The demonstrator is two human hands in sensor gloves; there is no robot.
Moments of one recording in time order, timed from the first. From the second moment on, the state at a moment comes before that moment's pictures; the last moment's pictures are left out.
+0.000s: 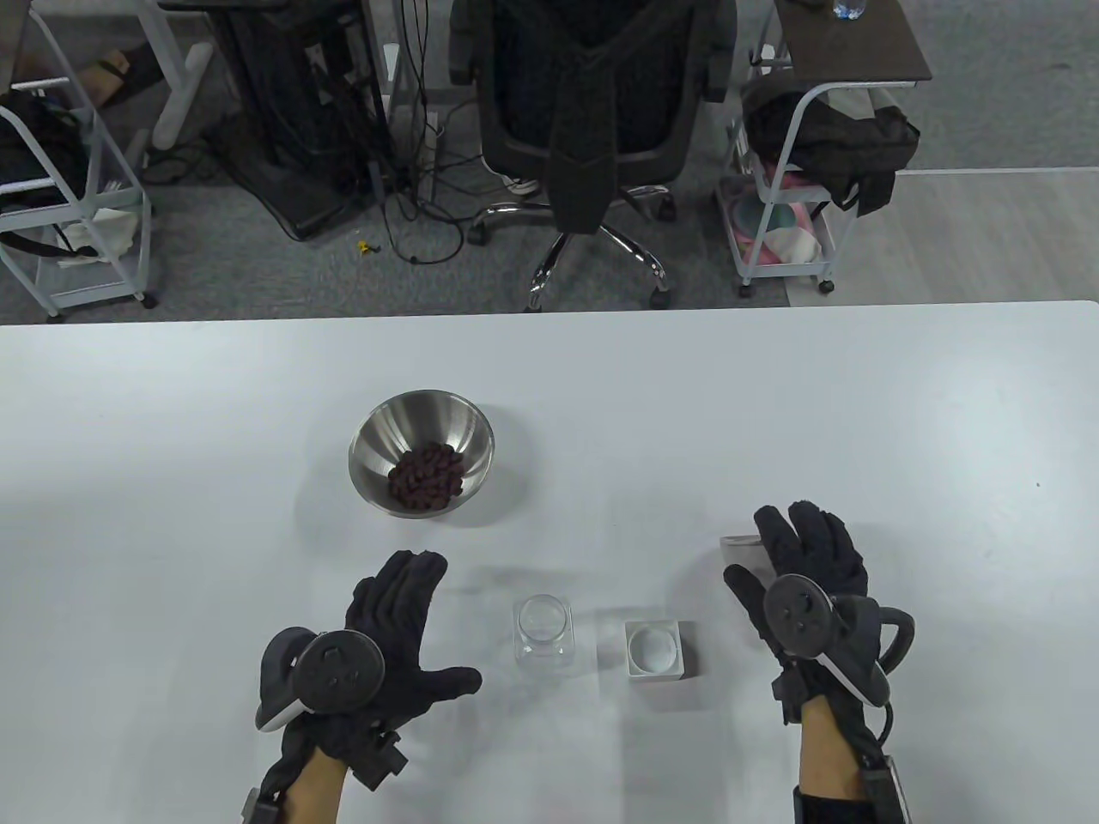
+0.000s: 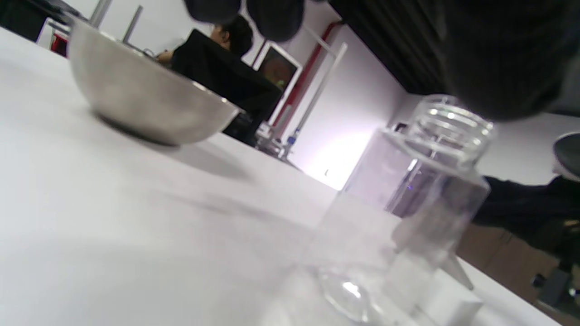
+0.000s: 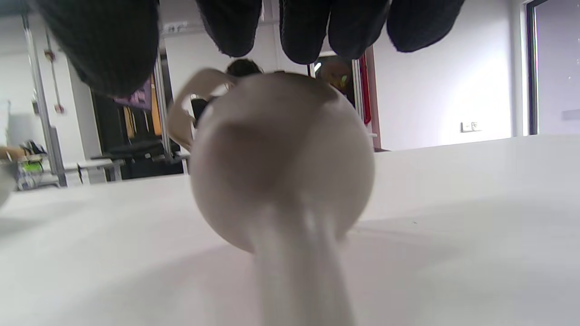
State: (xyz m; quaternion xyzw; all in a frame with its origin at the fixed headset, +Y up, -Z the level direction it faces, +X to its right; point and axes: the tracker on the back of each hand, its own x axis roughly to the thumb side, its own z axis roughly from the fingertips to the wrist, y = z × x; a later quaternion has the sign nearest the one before) left_hand -0.212 -0.721 -0.194 0.00 -0.26 0.28 0.93; right_hand 0.225 -0.718 -0.228 -0.03 -0.09 0.99 0.05
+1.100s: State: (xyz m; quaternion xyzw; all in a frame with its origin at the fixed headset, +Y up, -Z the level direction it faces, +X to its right) left_hand -0.214 -0.722 -0.195 -0.01 -0.26 0.28 0.92; right_hand 0.229 -0.713 -0.248 -0.01 -0.03 0.99 0.12
